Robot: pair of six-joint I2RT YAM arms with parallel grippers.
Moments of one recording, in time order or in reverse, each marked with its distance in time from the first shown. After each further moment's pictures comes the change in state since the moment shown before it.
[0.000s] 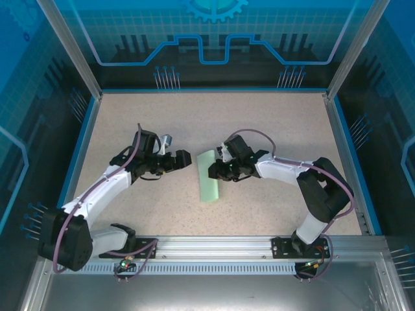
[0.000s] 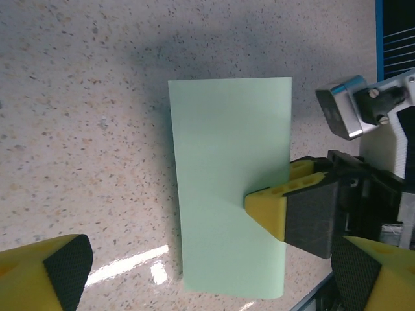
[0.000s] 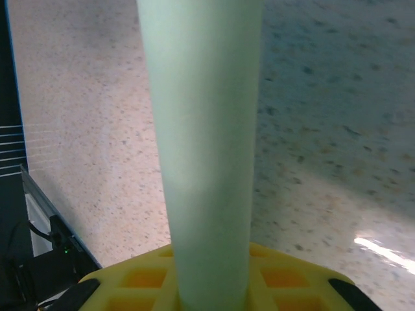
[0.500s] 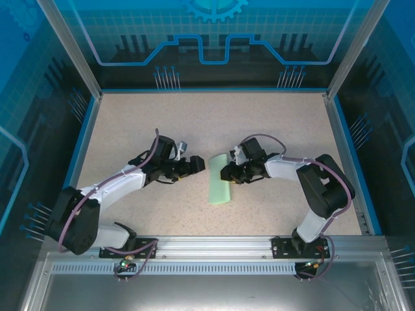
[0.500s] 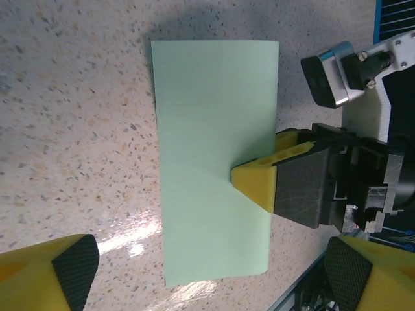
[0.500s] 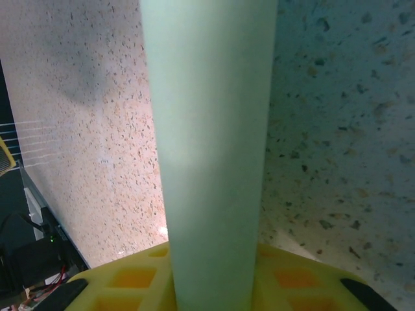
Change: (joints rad) left arm -0.149 0.138 -0.057 0.217 0.005 -0.170; right arm -0.147 0.028 -0.109 0.050 -0.126 -0.114
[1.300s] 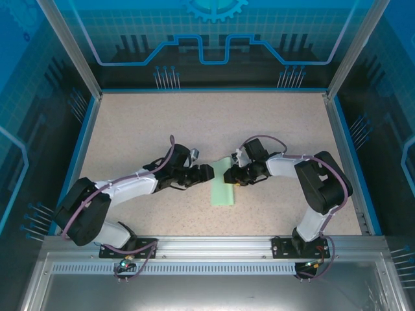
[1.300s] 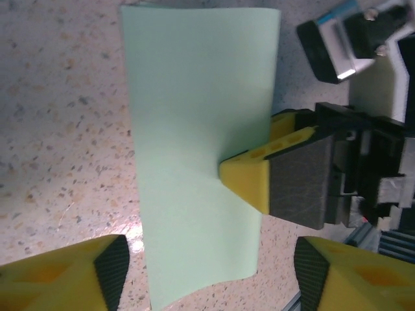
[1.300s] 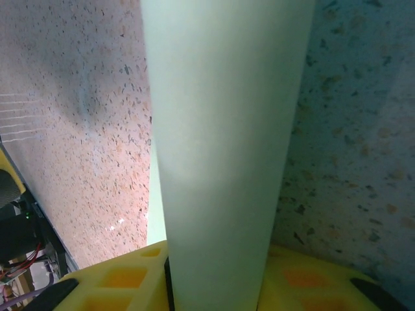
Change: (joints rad) left arm -0.158 0.084 -0.041 0.153 -0.110 -0.108; right arm -0.046 0.037 -0.001 -0.064 -0.041 -0.142
